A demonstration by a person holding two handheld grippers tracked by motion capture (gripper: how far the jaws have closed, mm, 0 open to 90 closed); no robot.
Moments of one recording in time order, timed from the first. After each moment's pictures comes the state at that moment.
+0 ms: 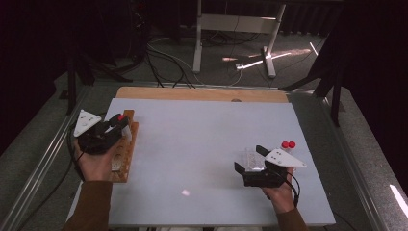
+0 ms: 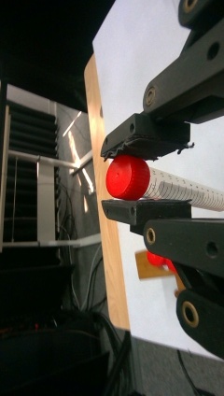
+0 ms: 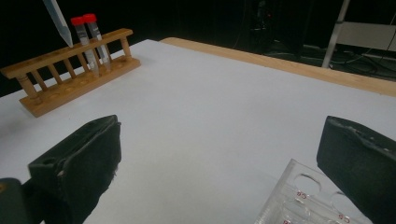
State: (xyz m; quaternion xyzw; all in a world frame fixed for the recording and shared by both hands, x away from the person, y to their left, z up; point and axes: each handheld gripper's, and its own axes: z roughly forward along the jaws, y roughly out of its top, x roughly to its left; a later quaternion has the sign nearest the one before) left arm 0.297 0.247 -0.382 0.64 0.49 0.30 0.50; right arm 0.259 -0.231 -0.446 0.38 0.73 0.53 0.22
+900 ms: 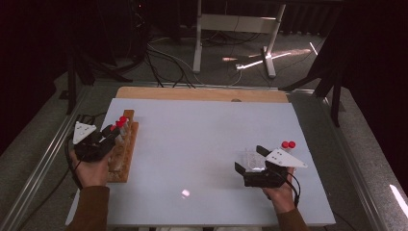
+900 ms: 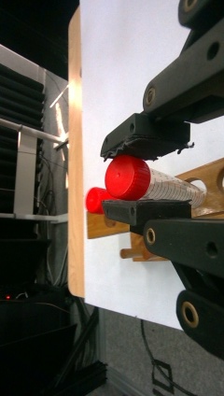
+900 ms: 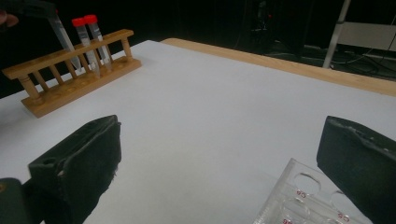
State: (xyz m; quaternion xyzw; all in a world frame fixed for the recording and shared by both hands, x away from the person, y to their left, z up) left arm 0.301 0.267 -0.431 0.63 0.55 0.30 0.46; right arm 0.259 -0.232 -0.446 0.38 0.73 0.53 0.22
